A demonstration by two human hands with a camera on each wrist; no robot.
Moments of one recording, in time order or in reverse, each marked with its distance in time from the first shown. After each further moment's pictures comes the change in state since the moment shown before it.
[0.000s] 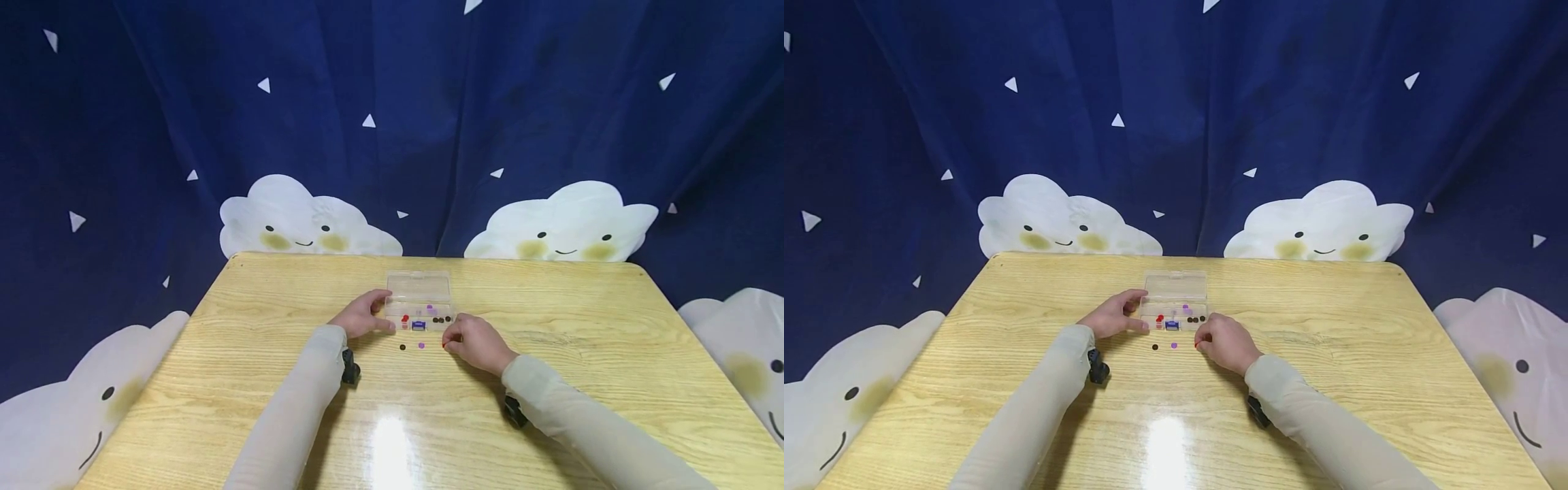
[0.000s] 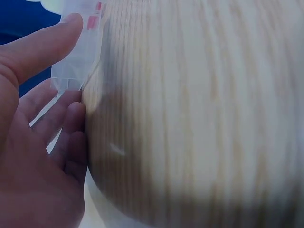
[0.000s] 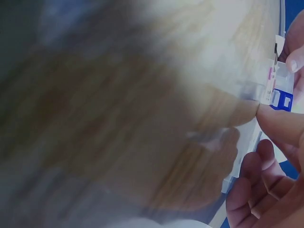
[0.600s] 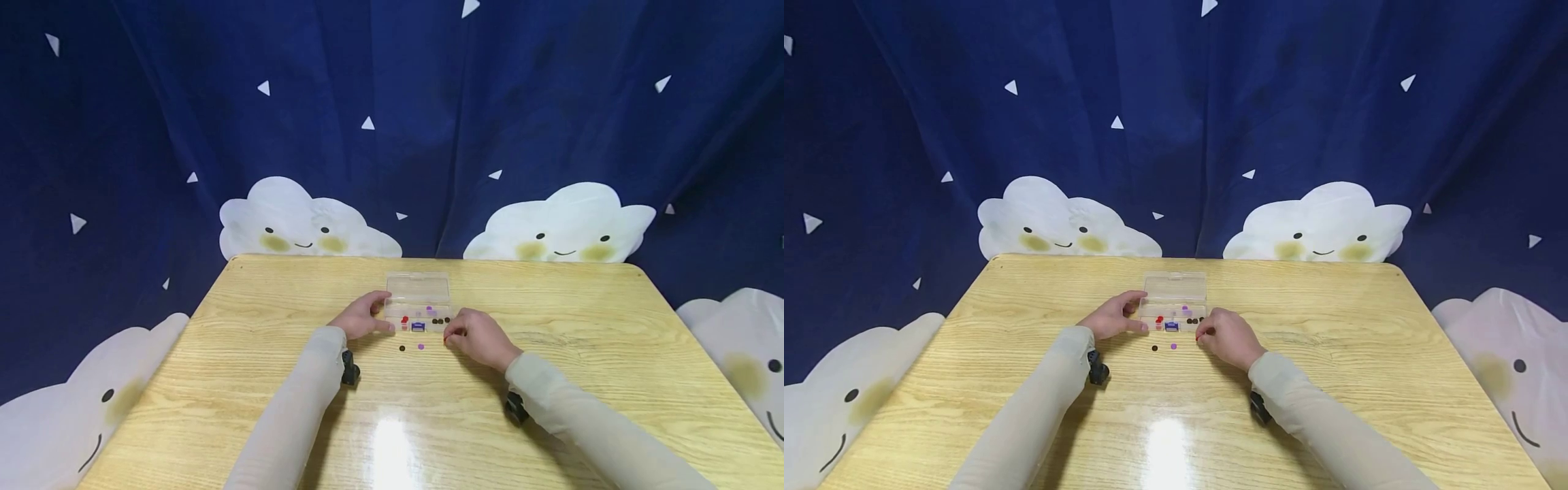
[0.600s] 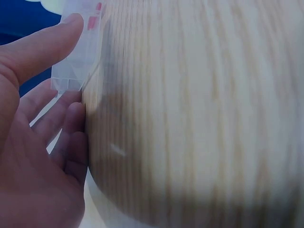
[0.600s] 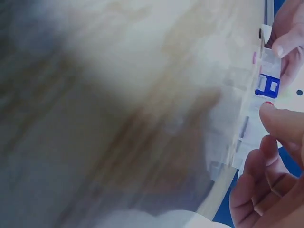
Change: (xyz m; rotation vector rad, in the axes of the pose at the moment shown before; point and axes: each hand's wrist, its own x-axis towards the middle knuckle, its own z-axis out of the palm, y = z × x) left_hand 0.000 0.000 0.001 -0.011 -0.001 0.002; right_hand 0.002 0.002 -0.011 0.068 0.025 0.026
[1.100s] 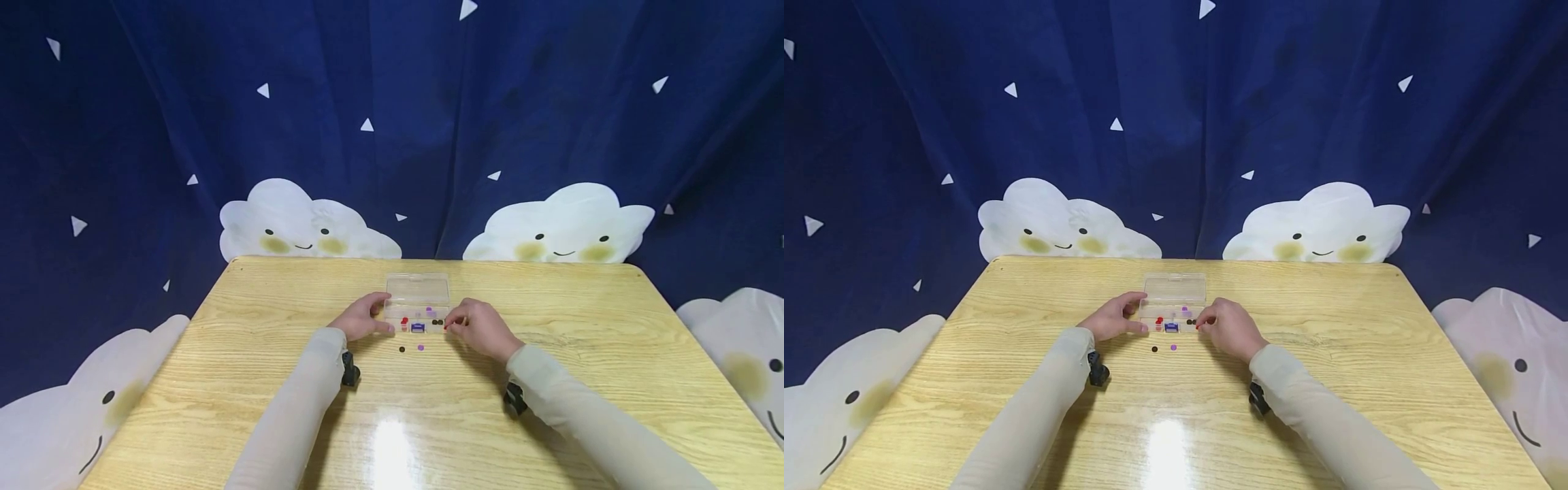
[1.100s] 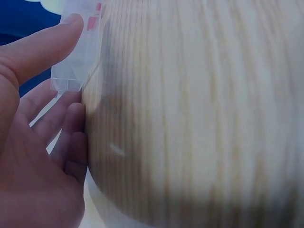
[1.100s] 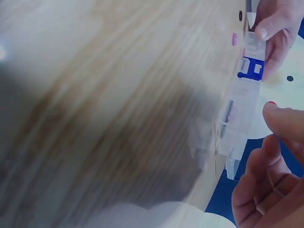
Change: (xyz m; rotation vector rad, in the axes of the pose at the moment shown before) left_hand 0.003 -0.003 0.001 0.002 0.006 0.000; right_hand 0.010 0.000 -0.012 0.037 0.039 0.033
